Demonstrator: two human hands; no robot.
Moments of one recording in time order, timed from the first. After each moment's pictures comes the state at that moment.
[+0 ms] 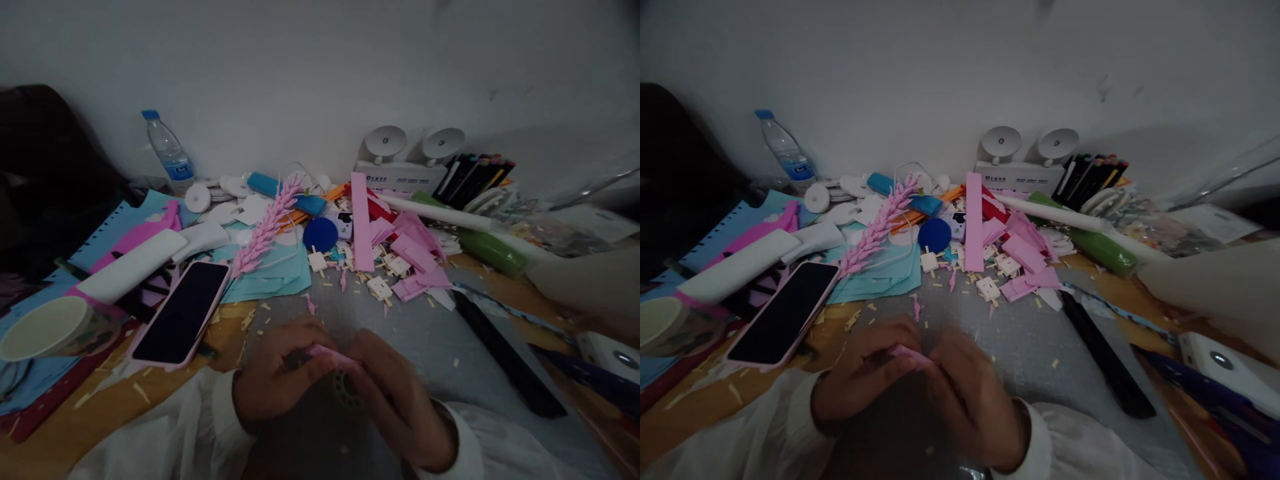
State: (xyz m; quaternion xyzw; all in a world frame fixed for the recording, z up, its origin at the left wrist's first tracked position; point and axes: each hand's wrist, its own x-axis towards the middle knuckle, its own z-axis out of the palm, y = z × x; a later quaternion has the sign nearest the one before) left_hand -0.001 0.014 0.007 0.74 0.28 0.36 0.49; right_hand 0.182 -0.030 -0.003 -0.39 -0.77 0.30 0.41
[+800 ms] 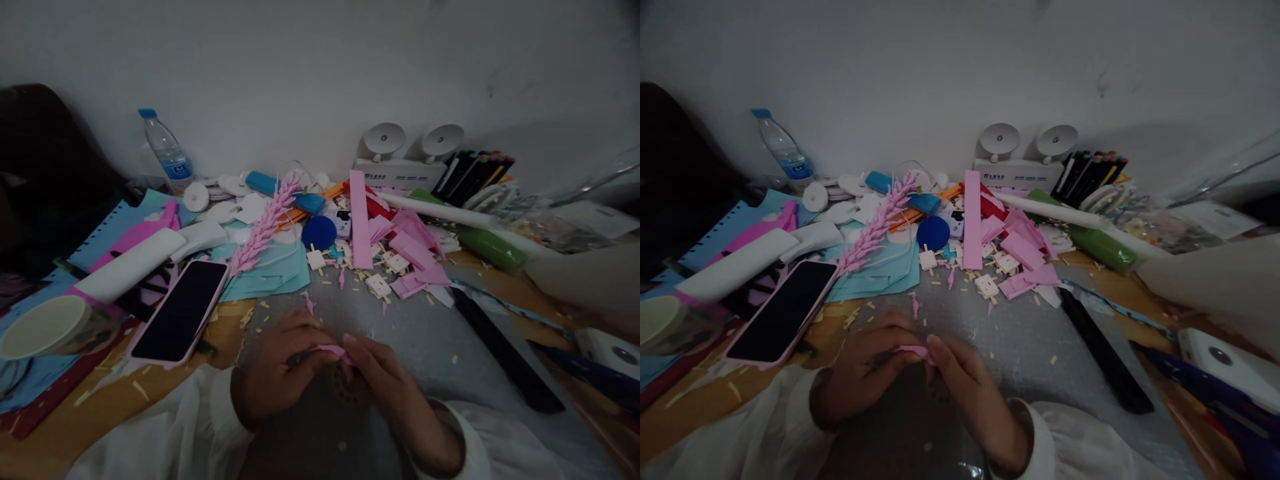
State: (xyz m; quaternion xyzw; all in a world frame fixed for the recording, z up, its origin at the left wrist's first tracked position) left_hand 0.002 0.014 0.001 0.79 0.29 0.39 0.36; right_hand 0.171 -0.028 -0.012 -0.50 -0.53 0.56 0.40
